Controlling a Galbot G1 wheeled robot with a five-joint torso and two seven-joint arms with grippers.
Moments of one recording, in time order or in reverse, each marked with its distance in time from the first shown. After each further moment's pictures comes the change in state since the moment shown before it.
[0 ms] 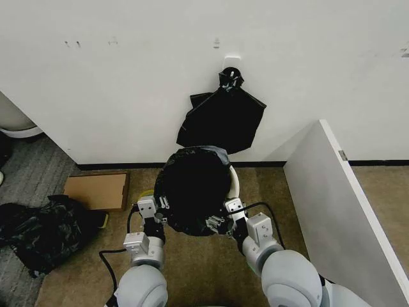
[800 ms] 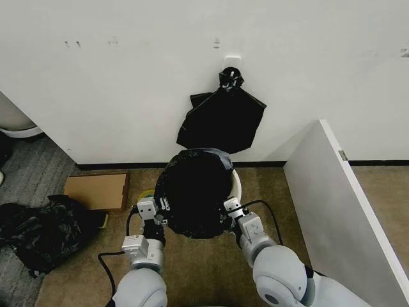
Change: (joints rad) left arm 0.019 -0.002 -0.006 -0.025 0.002 -0.004 0.006; right arm 0.022 -0.018 -0.026 -0.072 -0.138 -0.001 -0.026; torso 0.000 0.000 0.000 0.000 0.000
